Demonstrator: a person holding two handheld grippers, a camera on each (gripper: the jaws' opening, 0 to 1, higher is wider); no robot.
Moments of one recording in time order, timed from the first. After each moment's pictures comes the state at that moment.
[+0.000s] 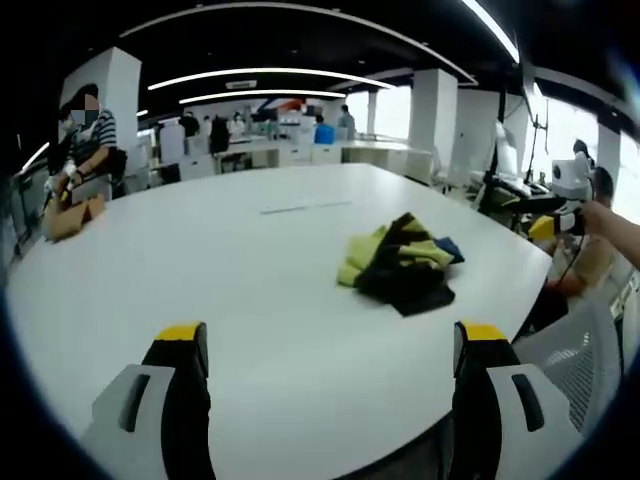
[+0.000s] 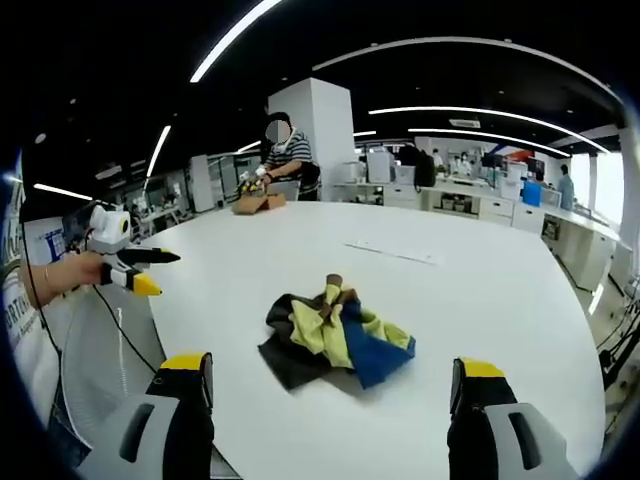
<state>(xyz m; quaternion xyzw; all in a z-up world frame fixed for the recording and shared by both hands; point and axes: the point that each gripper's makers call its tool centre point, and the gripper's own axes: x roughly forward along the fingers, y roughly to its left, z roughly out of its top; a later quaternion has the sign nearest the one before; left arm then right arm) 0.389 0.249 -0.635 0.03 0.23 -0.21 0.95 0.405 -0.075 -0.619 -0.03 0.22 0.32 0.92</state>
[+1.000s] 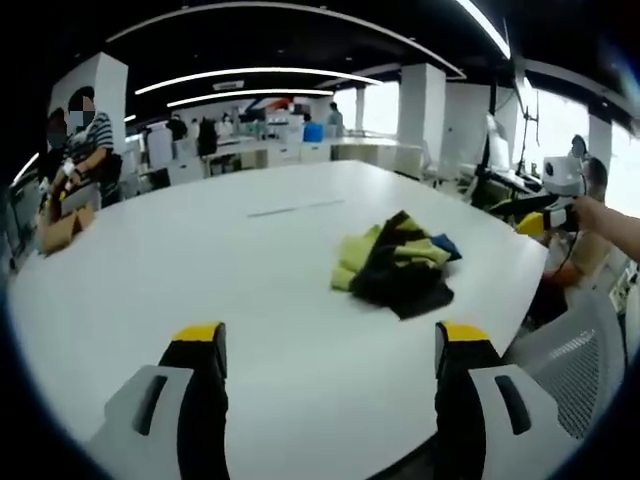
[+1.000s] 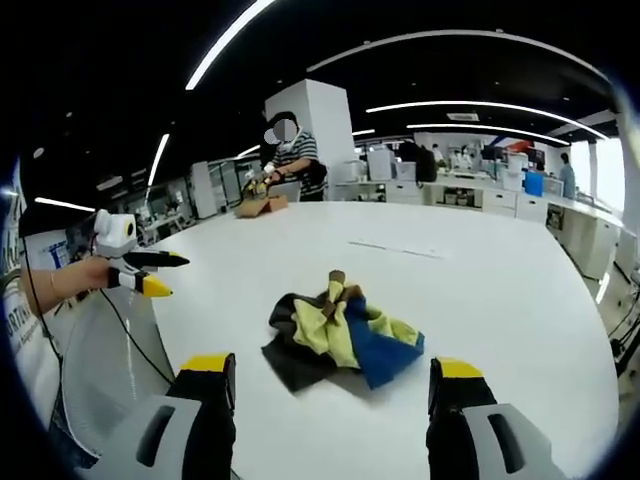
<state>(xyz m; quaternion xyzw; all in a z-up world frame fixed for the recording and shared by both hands) 0.407 0.242 -0.638 0.04 0.23 -0.24 0.94 0.413 -0.067 -0.629 -0.01 0.23 0.33 0.92</state>
